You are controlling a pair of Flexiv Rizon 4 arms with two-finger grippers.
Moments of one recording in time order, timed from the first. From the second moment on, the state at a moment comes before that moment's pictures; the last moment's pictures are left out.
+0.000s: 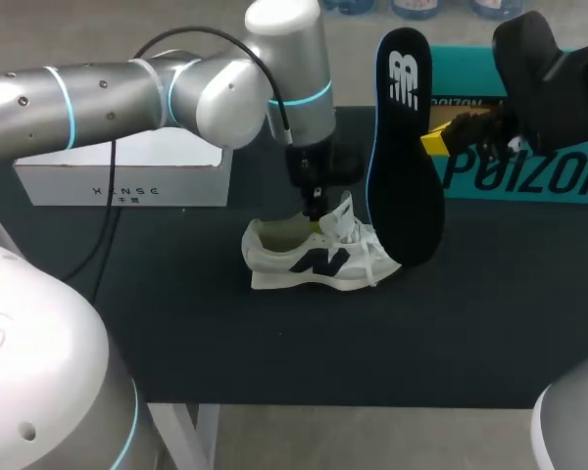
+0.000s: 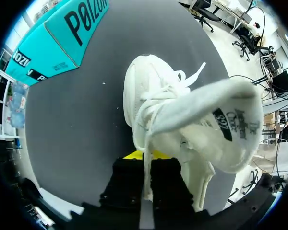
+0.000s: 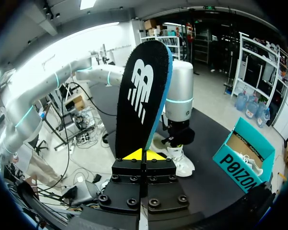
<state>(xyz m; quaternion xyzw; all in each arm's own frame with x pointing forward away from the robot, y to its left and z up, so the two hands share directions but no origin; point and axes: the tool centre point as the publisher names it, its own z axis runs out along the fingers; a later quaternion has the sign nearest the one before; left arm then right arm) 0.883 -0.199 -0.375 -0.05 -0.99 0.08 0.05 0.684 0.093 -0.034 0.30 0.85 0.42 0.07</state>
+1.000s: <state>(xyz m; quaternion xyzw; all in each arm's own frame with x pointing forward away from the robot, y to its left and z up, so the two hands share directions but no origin) 0.886 -0.190 -0.340 -0.26 -0.96 0.05 0.09 0.684 0.093 -0.034 0.30 0.85 0.42 0.07</state>
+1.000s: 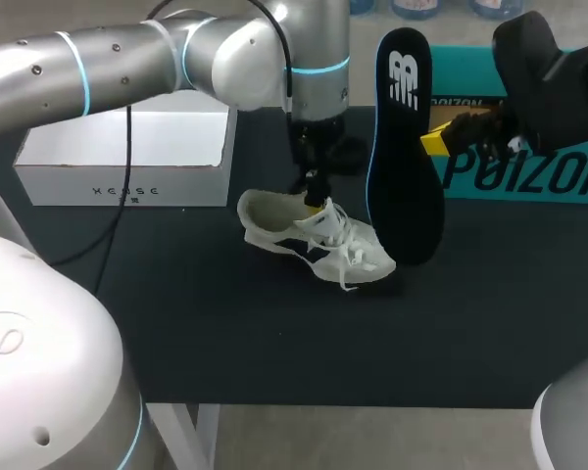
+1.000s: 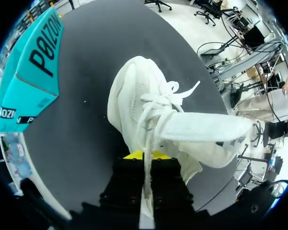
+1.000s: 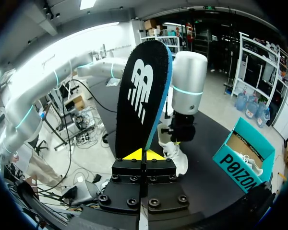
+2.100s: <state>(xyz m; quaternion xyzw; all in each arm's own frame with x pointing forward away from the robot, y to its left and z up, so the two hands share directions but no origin) 0.908 -0.210 -0.326 -0.71 -0.70 0.01 0.09 0.684 0.093 -0.034 0.30 0.85 0.42 0.07</state>
